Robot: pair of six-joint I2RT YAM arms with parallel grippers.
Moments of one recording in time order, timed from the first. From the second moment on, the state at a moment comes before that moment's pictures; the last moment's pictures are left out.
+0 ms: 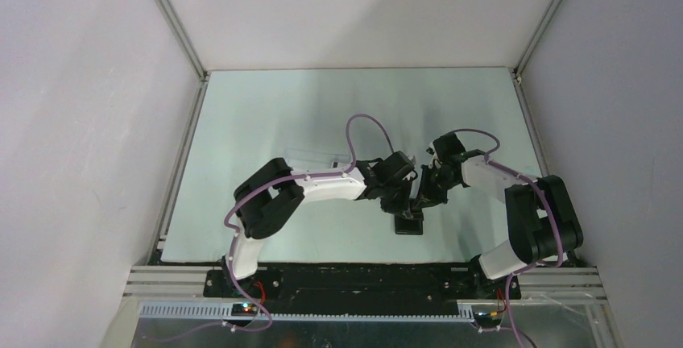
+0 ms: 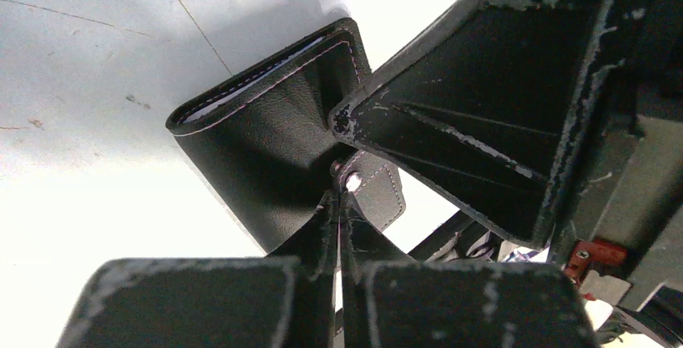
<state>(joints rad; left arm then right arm) -1.05 2.01 1.36 -0.31 0.21 -0.82 0.29 1.51 0.78 -0.56 -0.38 0.48</state>
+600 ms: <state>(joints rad) -1.05 2.02 1.36 -0.31 0.21 -0.83 0.29 1.34 0.80 -0.64 -0.37 0.47</state>
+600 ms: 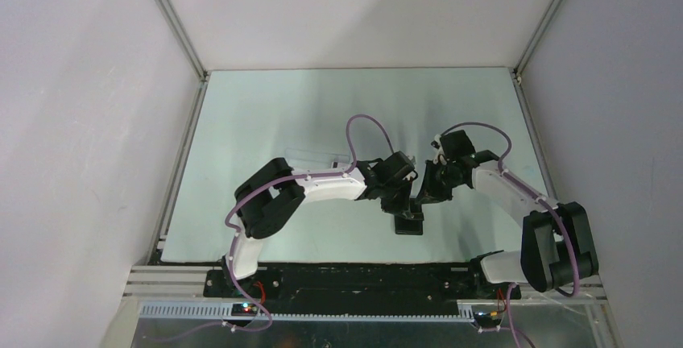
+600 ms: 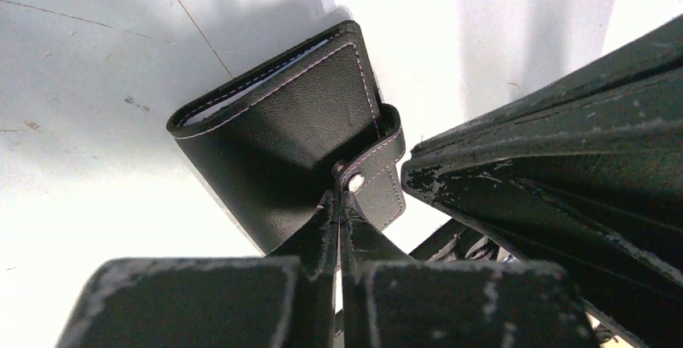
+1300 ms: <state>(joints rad) -1.03 2.02 1.36 -0.31 0.21 -0.83 0.39 1.44 0.80 -0.65 -0.30 0.46</state>
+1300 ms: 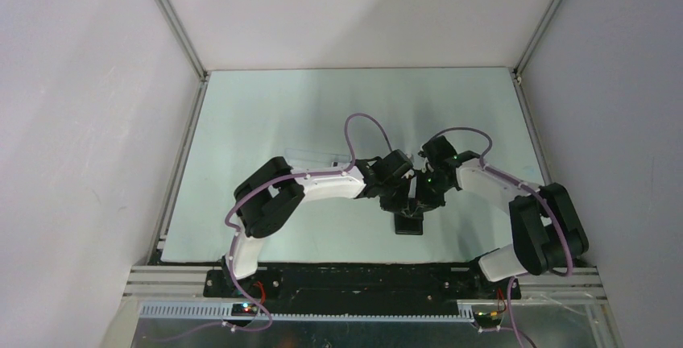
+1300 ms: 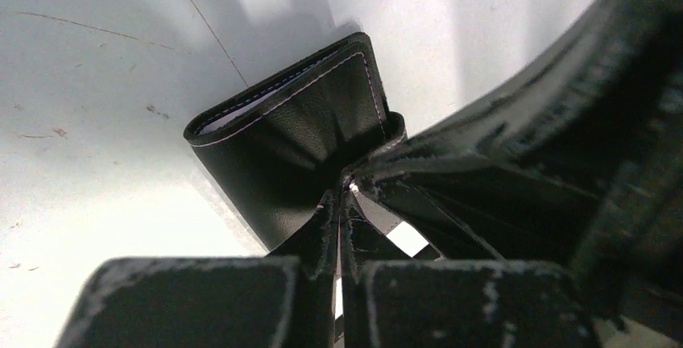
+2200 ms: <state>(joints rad) -1.02 1.97 1.33 -0.30 0.19 -0.83 0.45 1.41 0.79 -0.65 -0.14 0.51</state>
